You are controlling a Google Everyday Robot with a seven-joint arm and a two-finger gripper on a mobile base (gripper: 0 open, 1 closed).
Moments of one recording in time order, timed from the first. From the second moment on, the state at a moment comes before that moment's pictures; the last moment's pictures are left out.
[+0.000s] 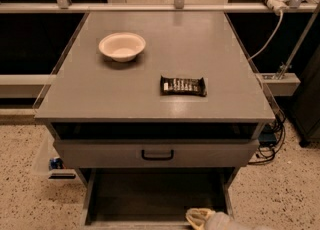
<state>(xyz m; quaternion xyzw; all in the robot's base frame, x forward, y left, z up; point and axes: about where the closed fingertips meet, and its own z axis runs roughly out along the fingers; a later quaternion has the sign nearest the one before) 0.372 -0.119 0.447 -0.39 0.81 0.18 0.41</state>
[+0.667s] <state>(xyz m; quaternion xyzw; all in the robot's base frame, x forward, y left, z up) 0.385 -0.136 0.518 -0.35 0.78 0.06 0.51</state>
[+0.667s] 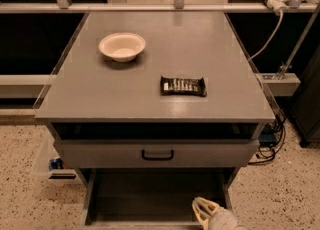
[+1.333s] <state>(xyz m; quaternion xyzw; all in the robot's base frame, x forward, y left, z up) 0.382 -0.132 0.509 -0.36 0.79 0.07 0.50</state>
